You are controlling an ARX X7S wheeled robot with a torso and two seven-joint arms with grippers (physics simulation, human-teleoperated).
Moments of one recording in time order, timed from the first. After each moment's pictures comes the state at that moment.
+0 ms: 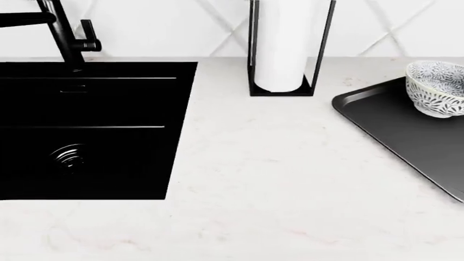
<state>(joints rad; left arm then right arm) -1.74 -0.83 0.44 0.47 -1.90 -0.80 -1.30 2.03 0.73 -0.74 -0.50 1.65 0.92 0.84</state>
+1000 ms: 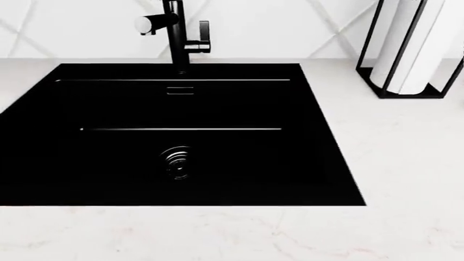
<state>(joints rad) -1.75 -0.84 0.45 0.47 -1.91 -0.79 -1.29 2.03 0.72 -0.74 -0.50 1.65 0.93 0.85</state>
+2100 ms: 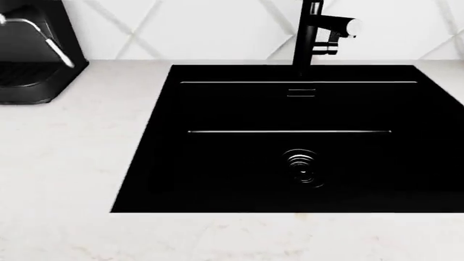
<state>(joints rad) -1.76 -0.84 0.46 0.47 -1.91 -0.78 -1.29 2.03 0.72 -0.73 -0.51 1.65 0.94 0.85</state>
